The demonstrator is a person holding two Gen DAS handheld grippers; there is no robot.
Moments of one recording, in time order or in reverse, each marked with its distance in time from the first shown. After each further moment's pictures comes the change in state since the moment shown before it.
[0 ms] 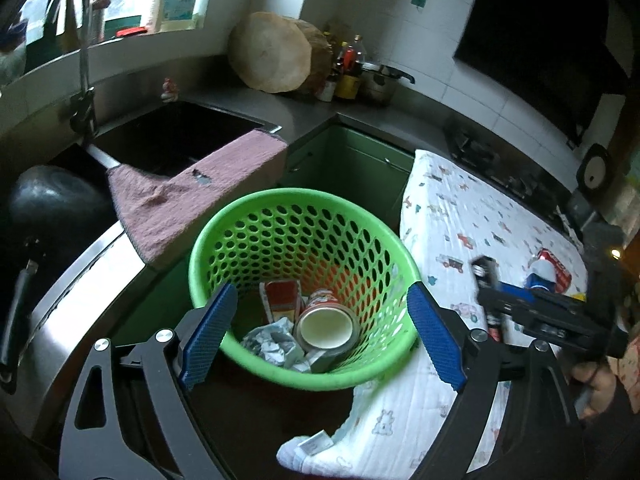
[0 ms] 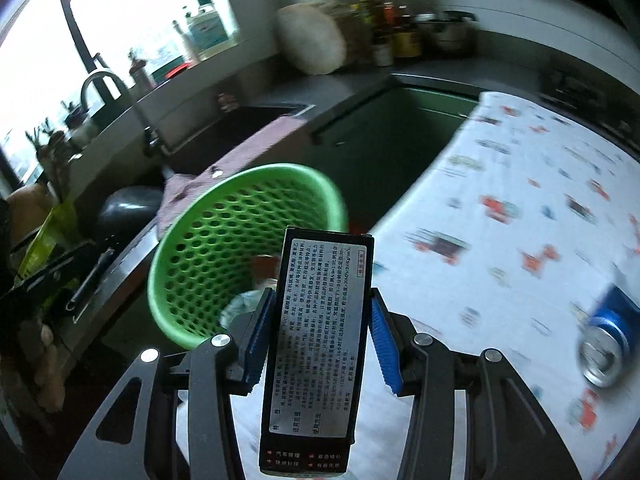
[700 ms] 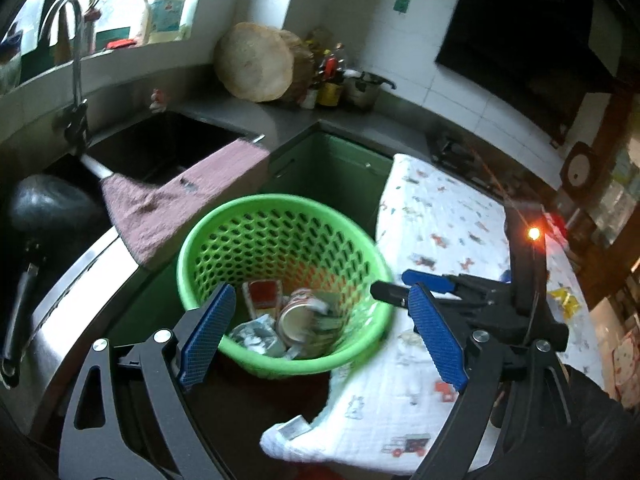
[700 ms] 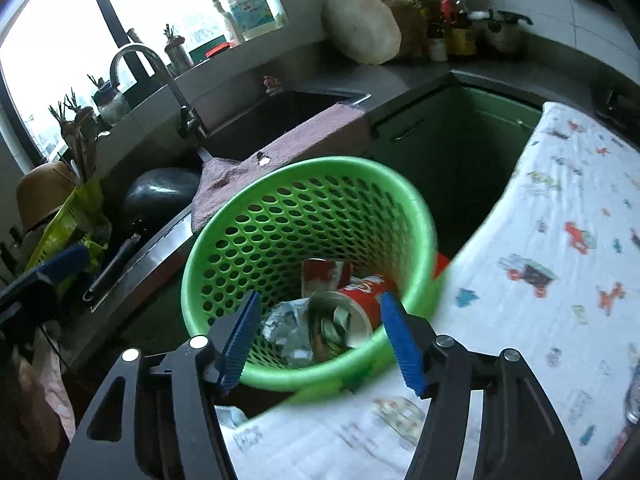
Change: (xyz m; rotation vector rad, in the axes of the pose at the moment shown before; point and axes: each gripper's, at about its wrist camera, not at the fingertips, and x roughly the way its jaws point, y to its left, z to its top) left arm -0.029 -0.029 0.001 0.041 -0.030 -0.055; right arm 0.027 0.039 0.013 -0.068 0.022 0.087
